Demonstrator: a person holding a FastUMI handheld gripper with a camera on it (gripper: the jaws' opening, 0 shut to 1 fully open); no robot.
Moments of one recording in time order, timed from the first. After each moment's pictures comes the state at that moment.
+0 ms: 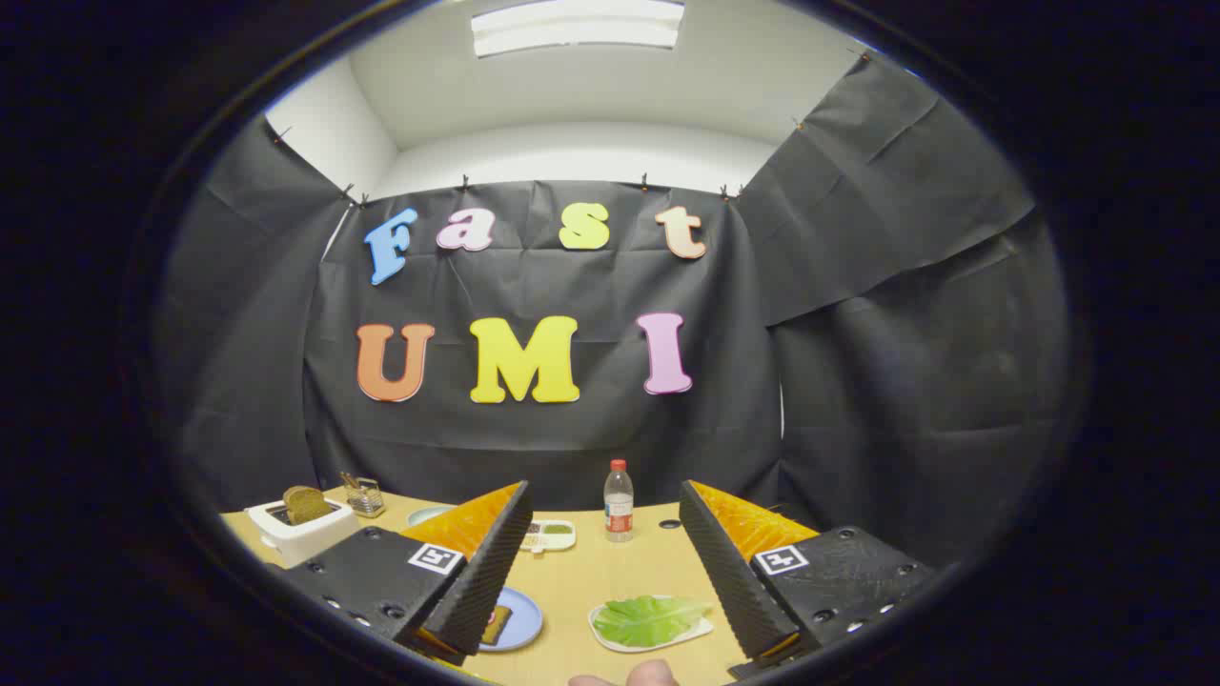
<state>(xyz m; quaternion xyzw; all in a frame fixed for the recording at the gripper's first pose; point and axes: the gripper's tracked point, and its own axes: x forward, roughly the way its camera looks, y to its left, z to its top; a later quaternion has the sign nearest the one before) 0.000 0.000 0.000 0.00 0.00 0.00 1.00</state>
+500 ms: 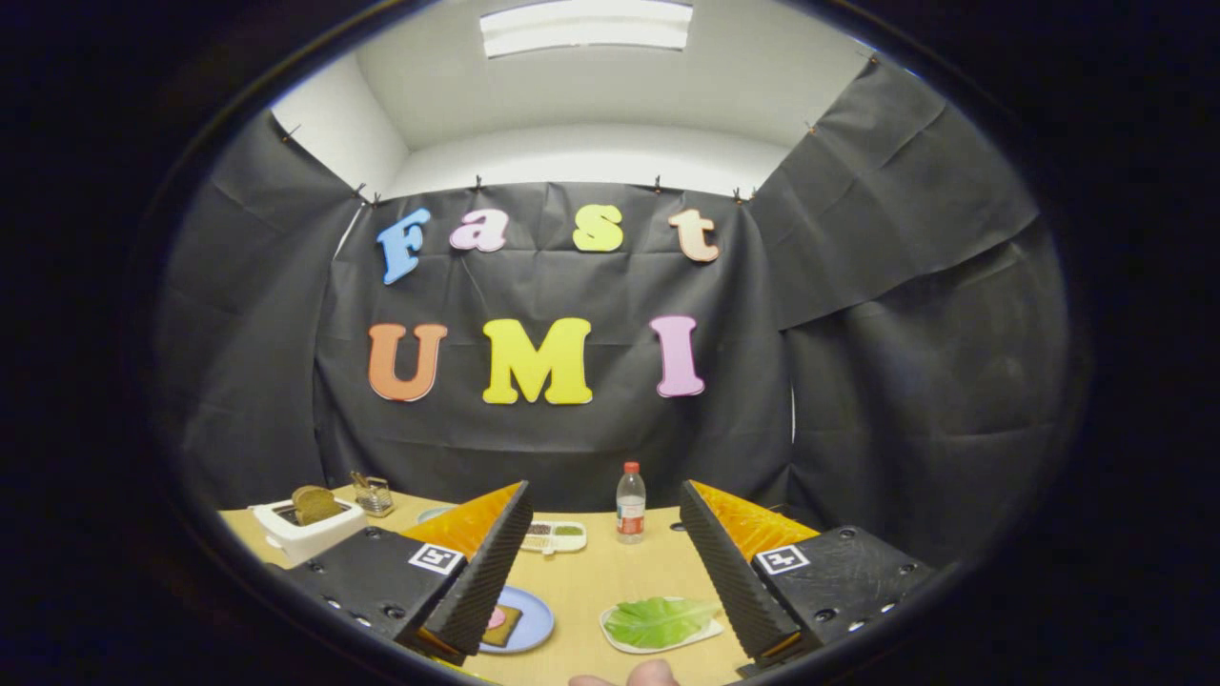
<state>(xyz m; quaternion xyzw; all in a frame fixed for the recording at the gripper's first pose) 0.000 0.013 0.005 -0.01 -0.01 0.01 1.00</state>
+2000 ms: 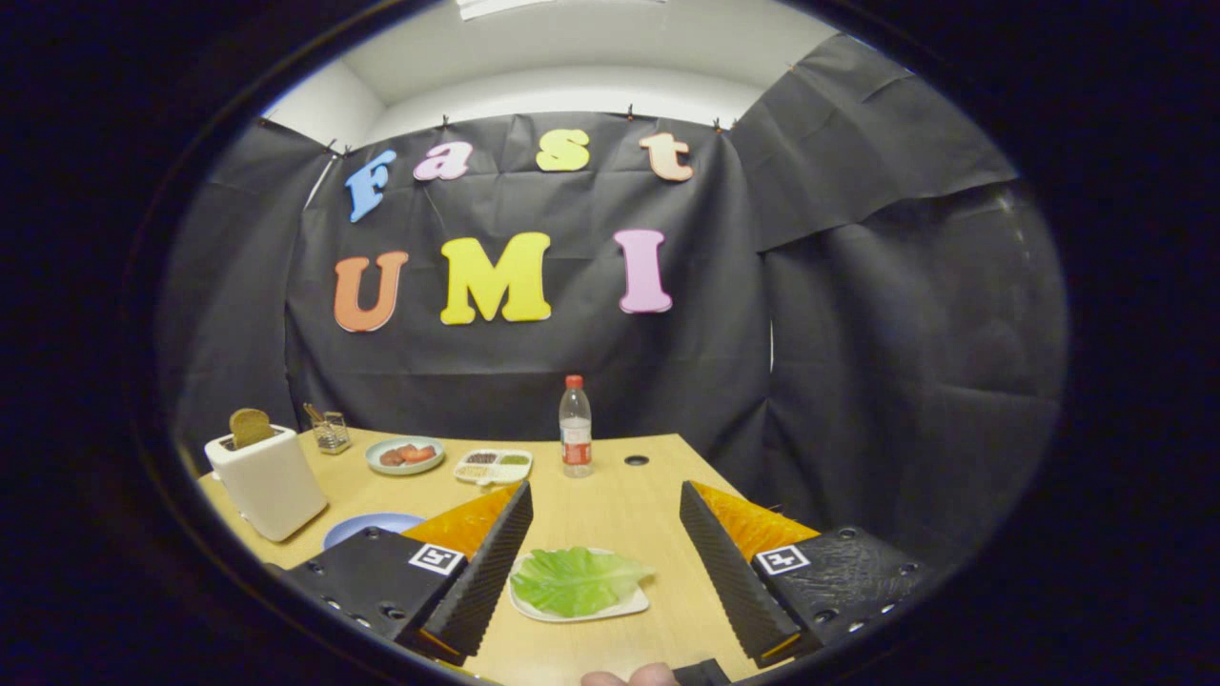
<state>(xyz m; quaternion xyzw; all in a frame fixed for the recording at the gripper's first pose) 0.046 -0.099 -0.120 0.00 0.14 0.00 0.99</state>
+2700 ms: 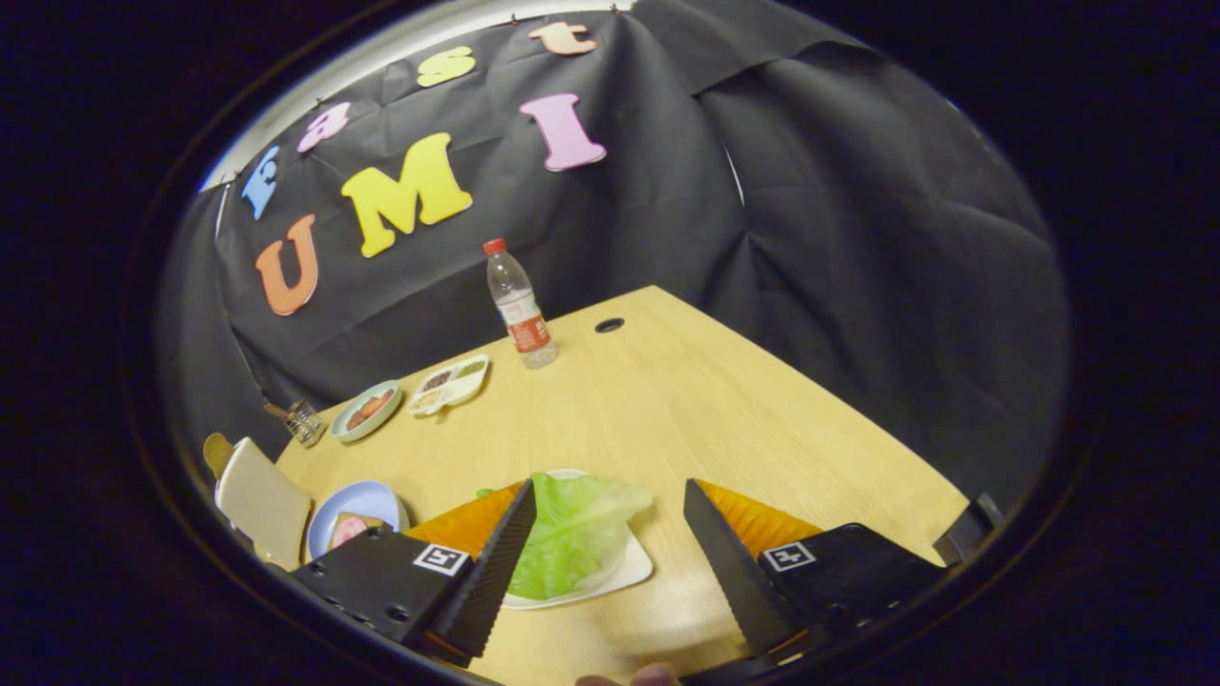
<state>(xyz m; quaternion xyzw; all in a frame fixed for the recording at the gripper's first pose) 0.101 -0.129 -0.256 0.15 0.33 -0.04 0.93</state>
